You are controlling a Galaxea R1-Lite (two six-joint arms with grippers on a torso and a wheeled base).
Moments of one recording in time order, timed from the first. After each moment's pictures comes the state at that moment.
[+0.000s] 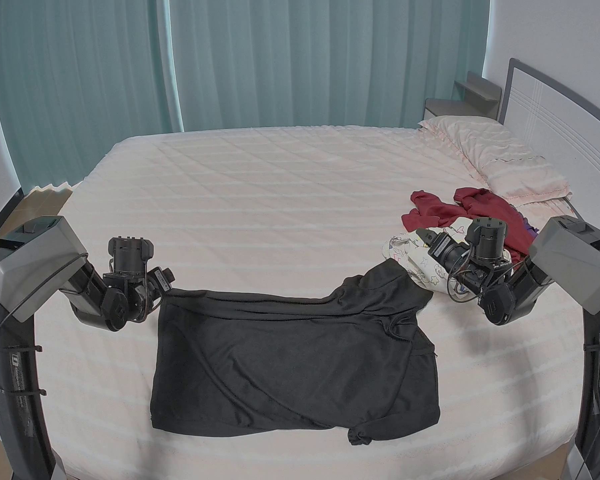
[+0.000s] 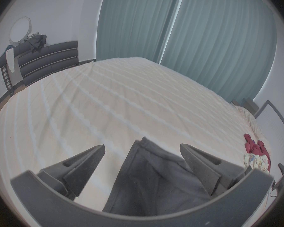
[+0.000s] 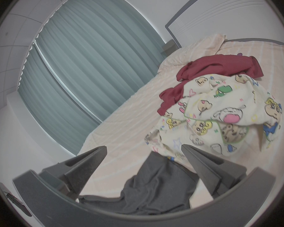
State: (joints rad) left arm -0.06 2.32 -1.06 -0.67 0.30 -0.57; right arm 0.19 2.39 -1.14 -1.03 -0.06 0.71
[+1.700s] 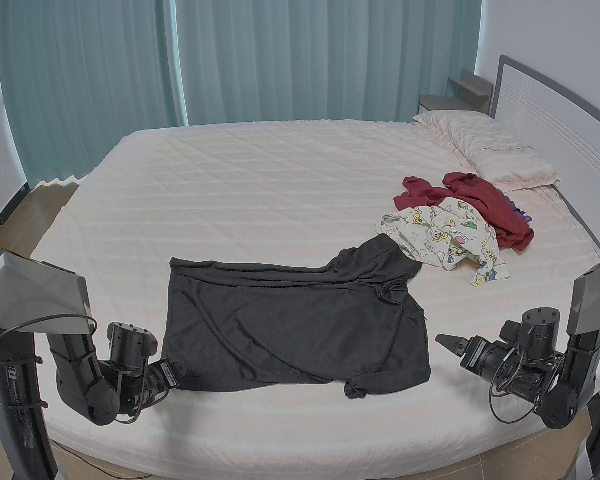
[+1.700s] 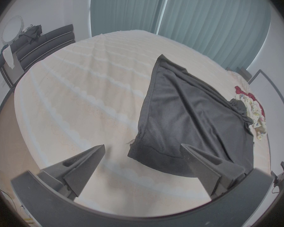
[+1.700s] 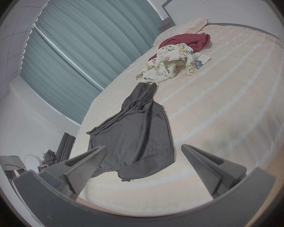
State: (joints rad) left arm -0.22 2.24 -0.34 -1.08 0.25 -0.62; right arm 0.28 2.14 -0.11 -1.55 0.04 0.71
